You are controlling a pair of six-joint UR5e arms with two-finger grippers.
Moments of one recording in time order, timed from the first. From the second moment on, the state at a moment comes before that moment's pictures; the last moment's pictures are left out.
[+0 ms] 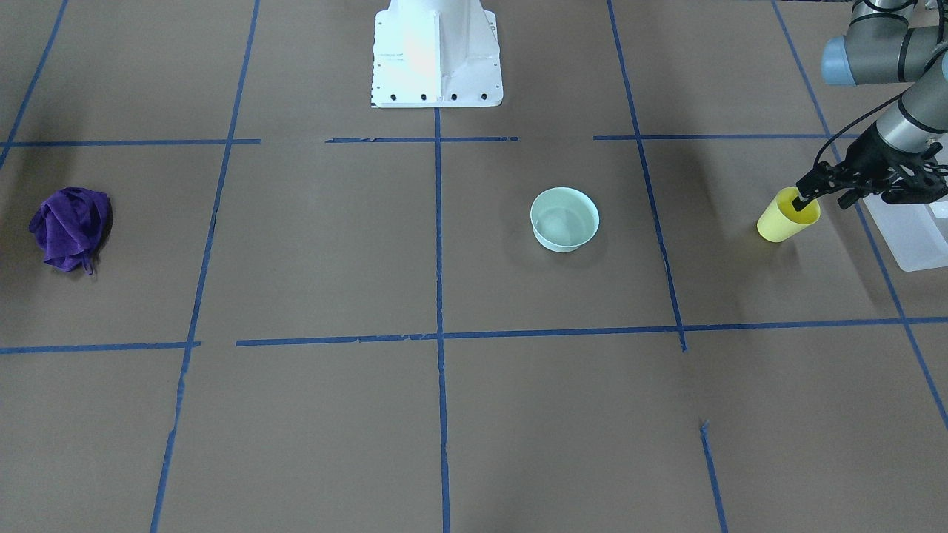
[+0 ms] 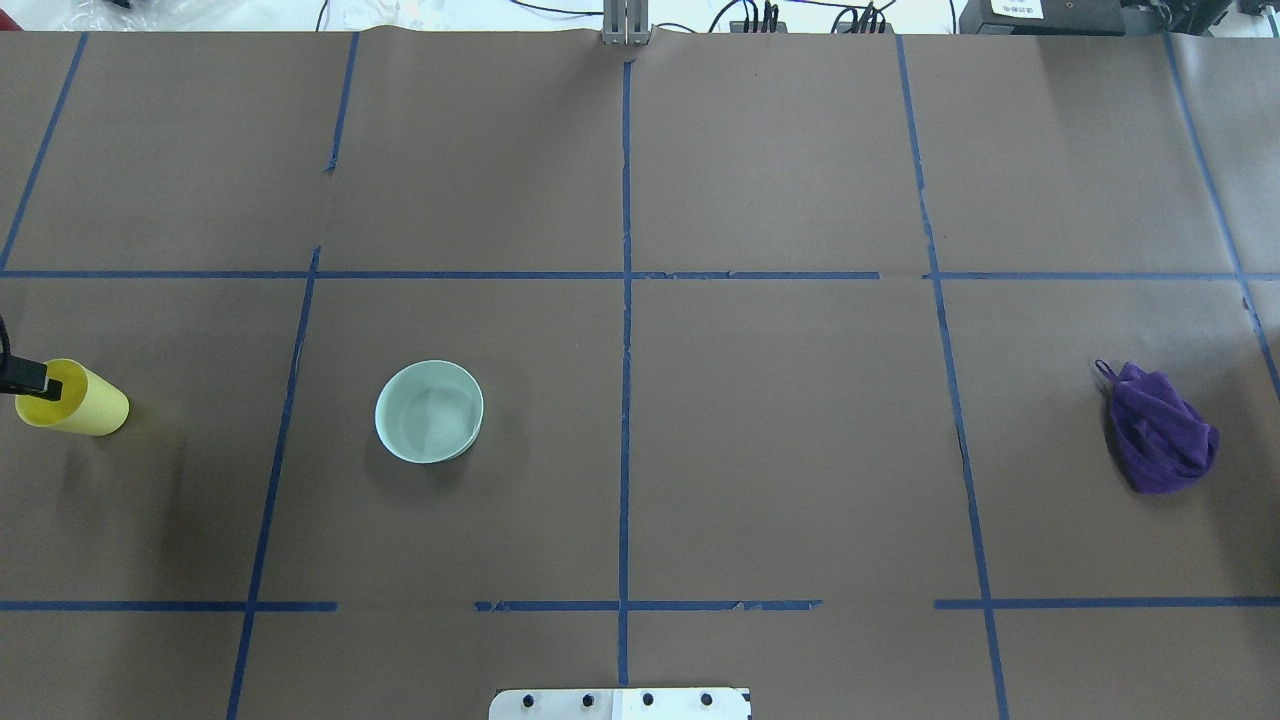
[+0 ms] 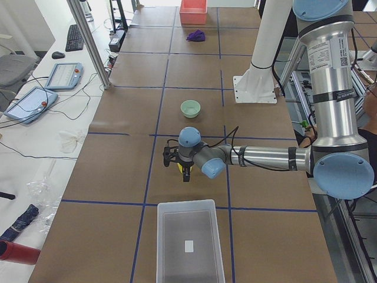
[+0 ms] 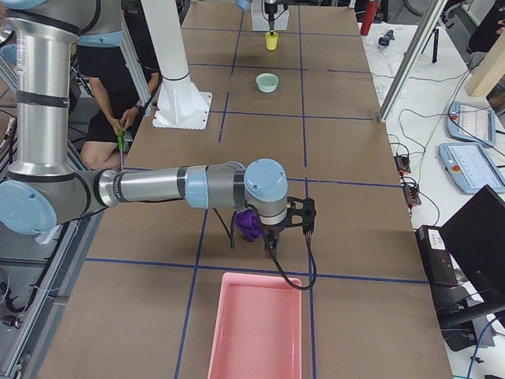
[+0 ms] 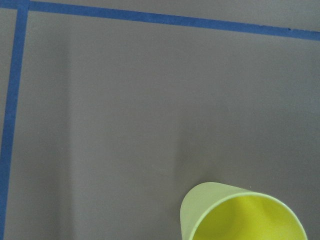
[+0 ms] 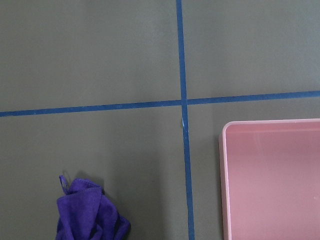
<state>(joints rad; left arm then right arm) -1.04 -1.38 -1.68 -2.30 -2.23 -0.86 1.67 -1.69 1.83 -1.64 2.43 0.05</state>
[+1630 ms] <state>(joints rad) -1.07 -1.38 -1.89 -2.06 -2.26 -0.84 1.58 -1.69 1.86 -1.63 2.44 0.05</state>
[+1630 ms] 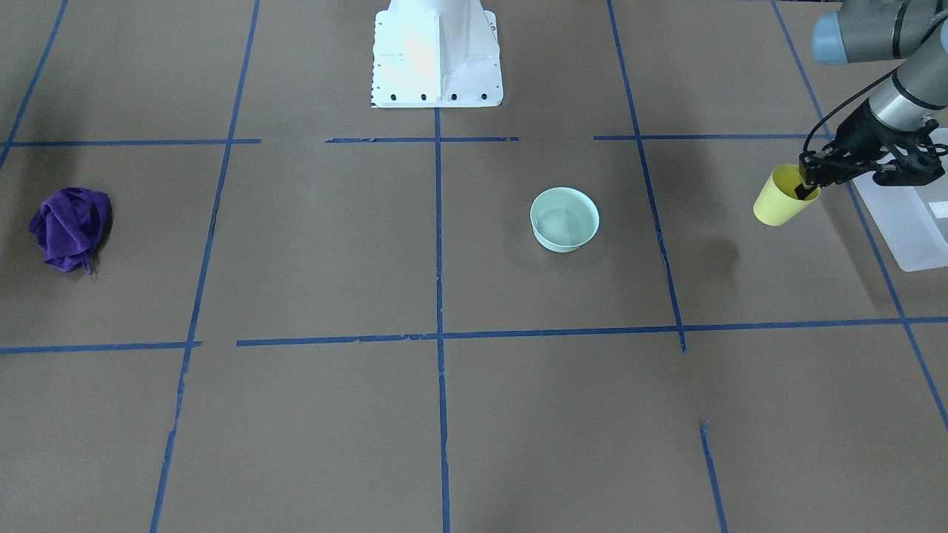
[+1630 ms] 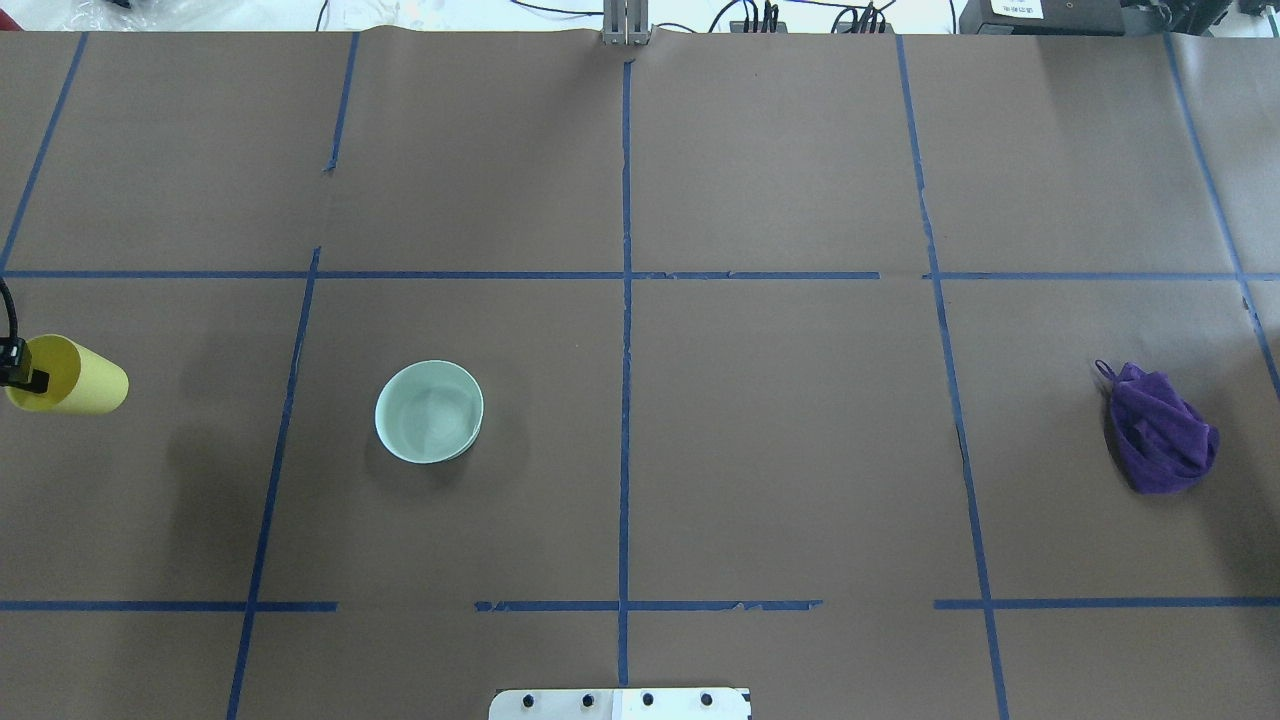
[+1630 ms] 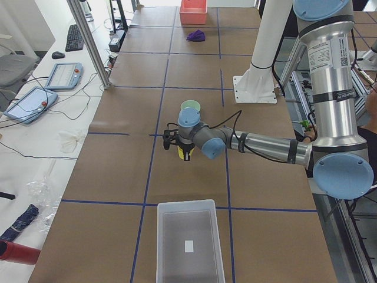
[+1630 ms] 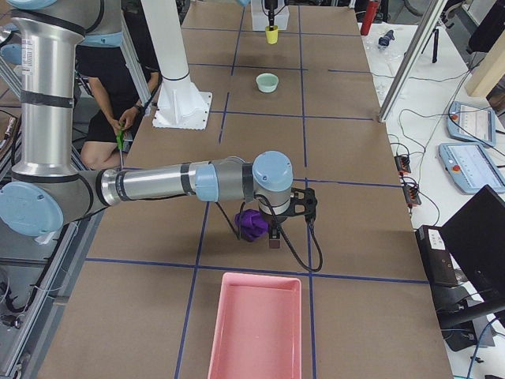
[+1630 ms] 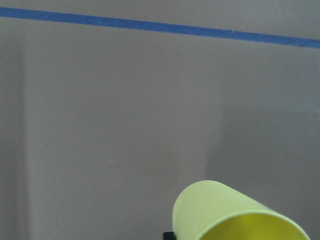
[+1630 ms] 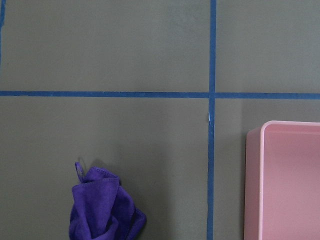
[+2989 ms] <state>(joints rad) -1.53 -1.70 -1.97 -1.33 -2.14 -0.12 1.14 -1.83 1.82 -1.07 2.27 0.62</state>
